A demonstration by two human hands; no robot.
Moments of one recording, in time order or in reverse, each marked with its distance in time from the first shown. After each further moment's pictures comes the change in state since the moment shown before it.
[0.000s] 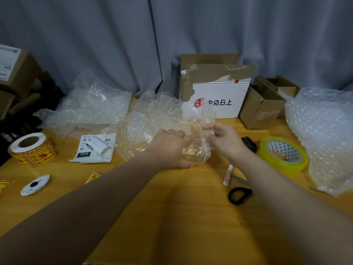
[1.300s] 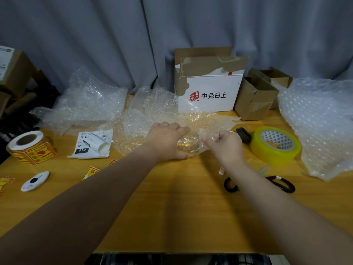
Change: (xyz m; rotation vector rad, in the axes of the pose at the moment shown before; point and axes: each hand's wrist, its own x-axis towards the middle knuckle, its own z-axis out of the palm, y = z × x) left_hand -0.001 0.003 0.004 0.024 0.018 -0.047; right_hand -0.038 0.018 0.011 -0.107 0.283 0.100
